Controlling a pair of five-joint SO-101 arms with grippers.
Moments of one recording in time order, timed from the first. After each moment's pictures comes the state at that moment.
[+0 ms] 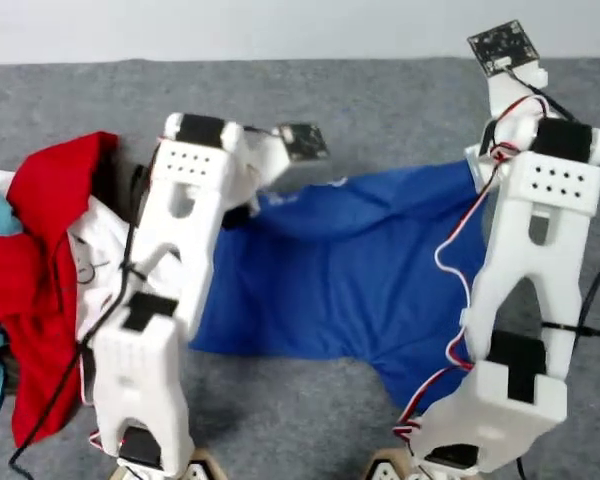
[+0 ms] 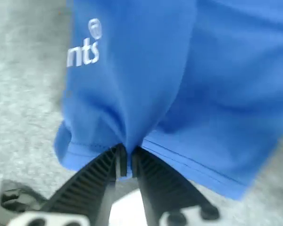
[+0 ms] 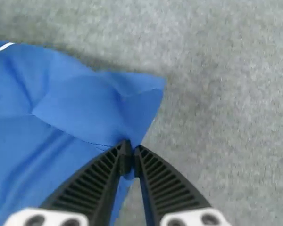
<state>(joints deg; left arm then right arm) 10.1 28.4 -27.7 98.9 -51.0 10.7 8.7 -23.6 81.8 30.3</state>
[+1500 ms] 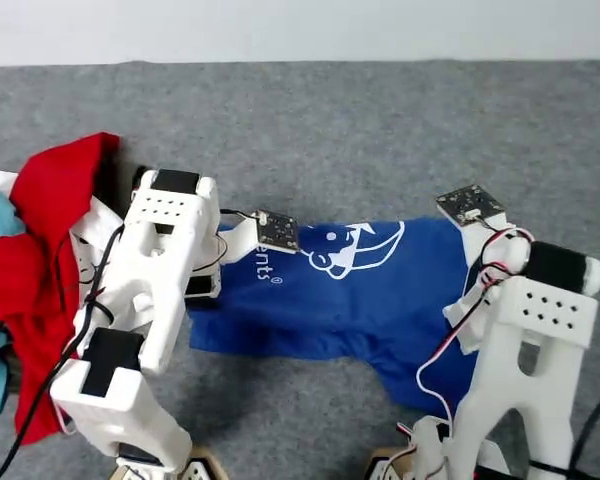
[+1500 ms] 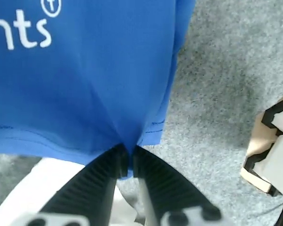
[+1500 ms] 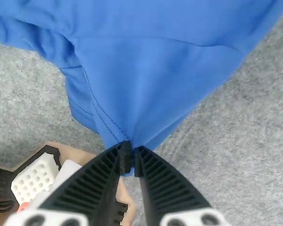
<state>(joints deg) 4.7 11.7 9.0 98.9 -65.9 14.9 -31.0 28.1 98.6 38.1</state>
